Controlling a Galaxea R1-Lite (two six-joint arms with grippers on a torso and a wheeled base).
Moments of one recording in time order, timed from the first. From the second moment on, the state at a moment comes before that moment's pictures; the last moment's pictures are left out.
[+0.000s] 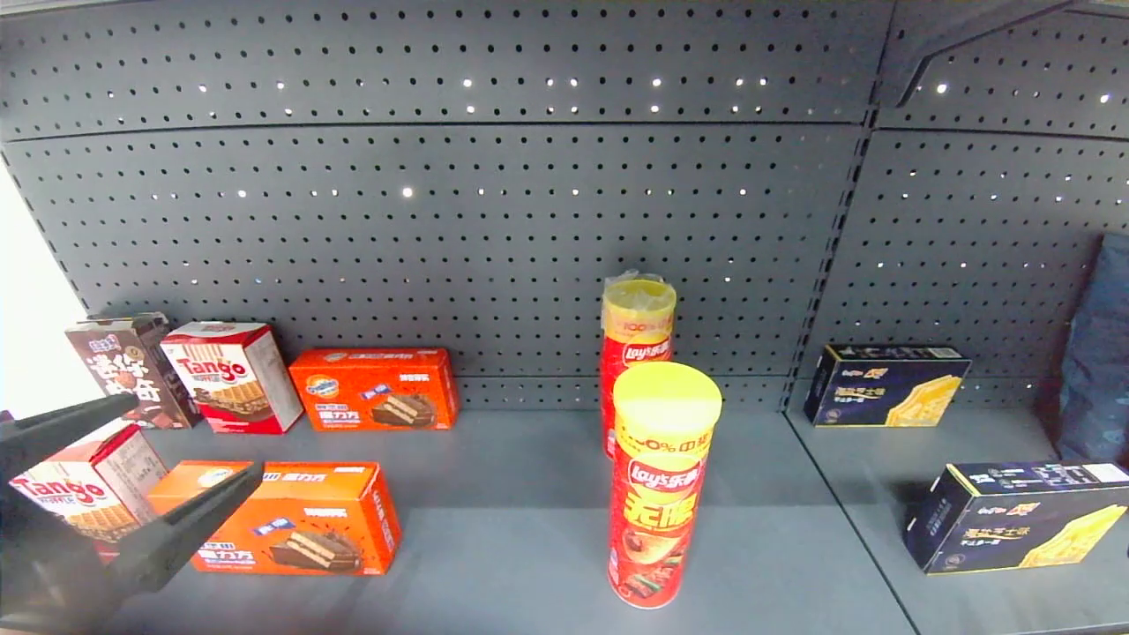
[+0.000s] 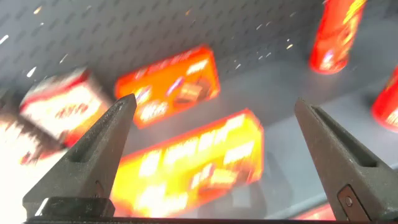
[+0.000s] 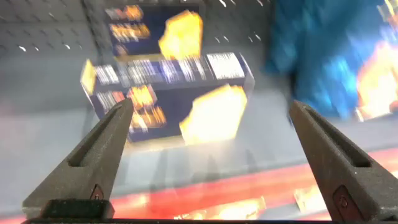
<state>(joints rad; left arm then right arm) -0.20 0.88 -0.41 -0.34 -0.06 0.20 0.00 0.59 -0.11 -0.35 -0.24 -0.04</state>
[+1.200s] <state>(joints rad) -0.13 0.18 -0.21 0.17 0.03 0.19 0.00 0.01 0.00 0.01 0.02 -0.01</state>
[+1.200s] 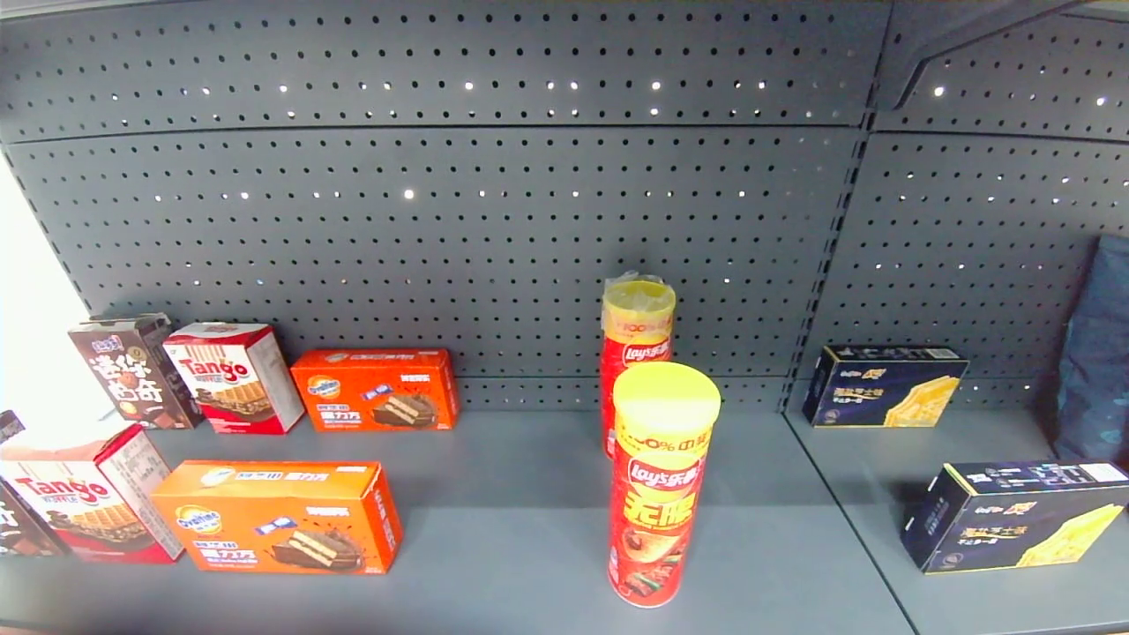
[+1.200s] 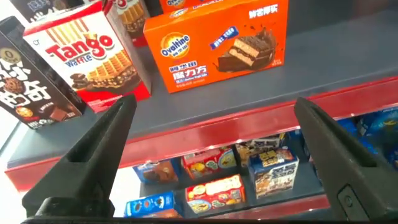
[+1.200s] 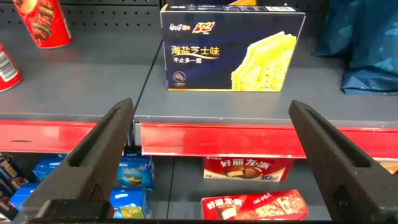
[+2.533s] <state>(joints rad) 0.17 0.17 -0.07 0.12 -0.29 -0.01 0.00 0.01 0.00 0.01 0.02 -0.01</state>
